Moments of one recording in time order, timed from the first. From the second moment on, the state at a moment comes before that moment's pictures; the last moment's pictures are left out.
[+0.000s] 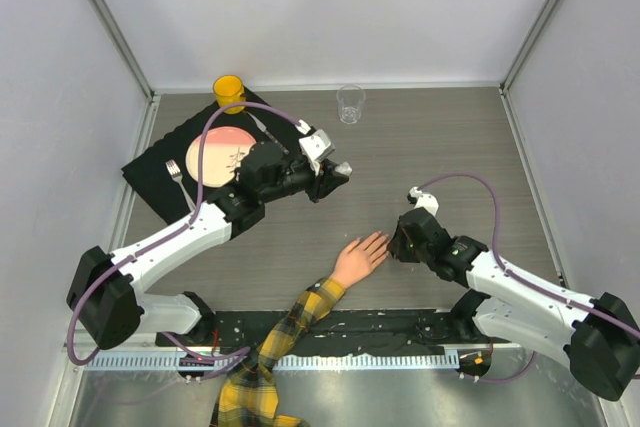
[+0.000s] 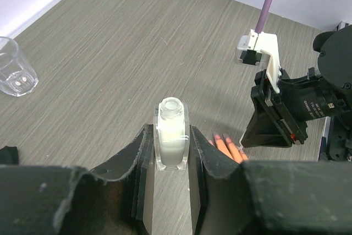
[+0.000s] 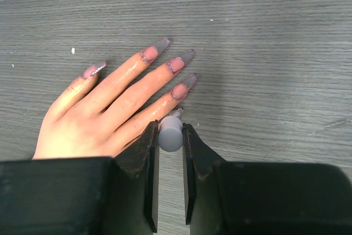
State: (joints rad) left arm -0.75 1.28 0.94 0.17 0.35 0.03; right arm 0.72 0.91 0.42 -0.37 0.24 0.70
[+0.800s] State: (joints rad) left arm -0.75 1.28 0.94 0.17 0.36 0.03; right arm 0.72 0.88 0.42 -0.39 0.22 0.72
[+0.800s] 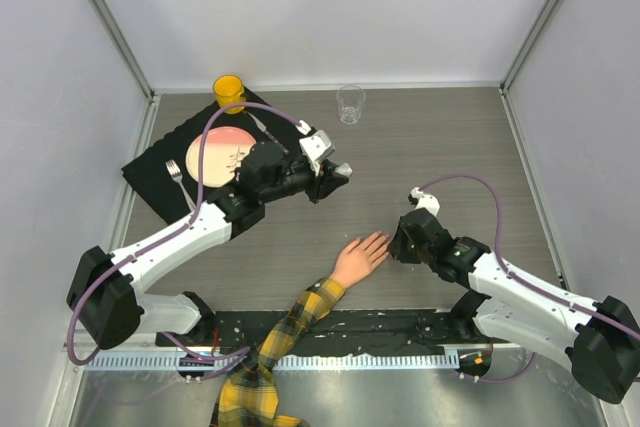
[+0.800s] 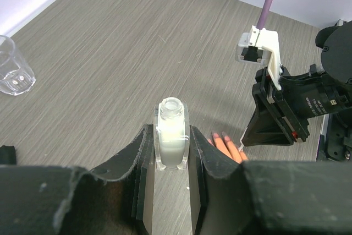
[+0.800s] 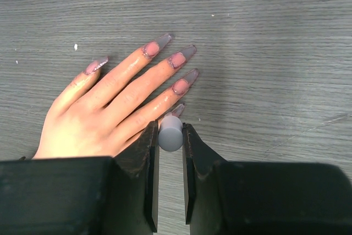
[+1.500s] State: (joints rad) left arm -0.75 1.28 0.94 0.16 0.36 0.03; right arm 0.72 0.92 0.42 -0.39 0.27 0.71
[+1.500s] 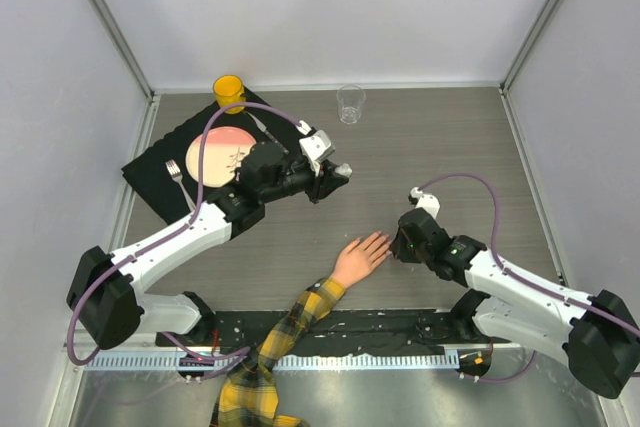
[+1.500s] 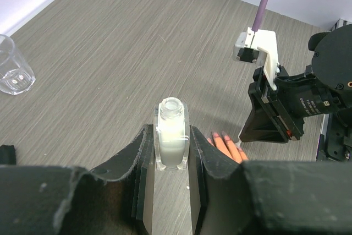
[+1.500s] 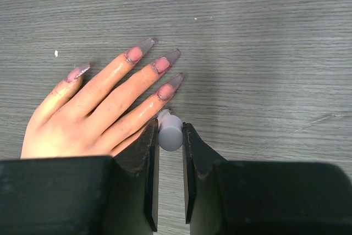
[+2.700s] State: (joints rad) left arm -0.75 1.28 0.95 0.16 0.36 0.03; right arm 0.71 0.89 0.43 -0.39 0.21 0.70
